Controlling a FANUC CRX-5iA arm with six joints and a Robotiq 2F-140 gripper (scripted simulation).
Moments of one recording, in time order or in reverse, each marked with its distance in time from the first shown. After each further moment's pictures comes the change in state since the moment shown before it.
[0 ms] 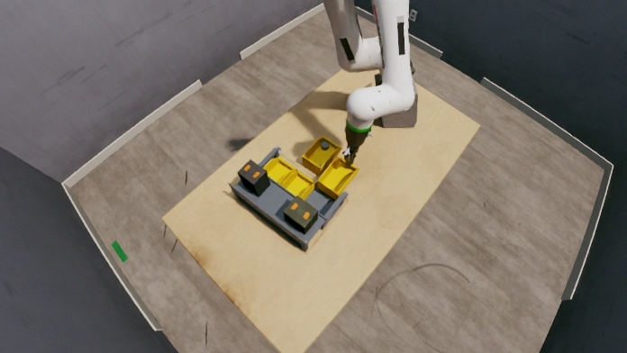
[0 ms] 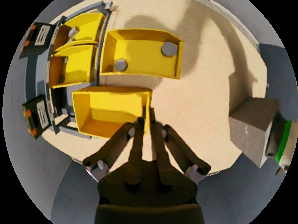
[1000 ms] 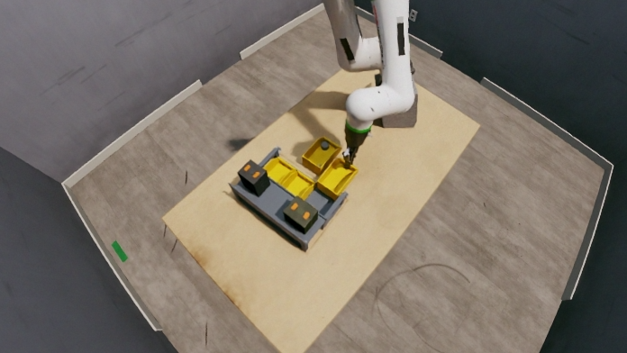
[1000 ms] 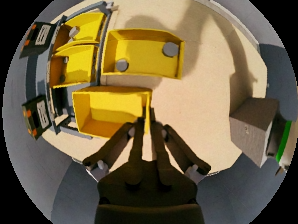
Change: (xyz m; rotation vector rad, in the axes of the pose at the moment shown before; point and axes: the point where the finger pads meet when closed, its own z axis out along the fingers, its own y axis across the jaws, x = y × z) arm 0.000 -0.003 0.000 0.000 0.000 0.000
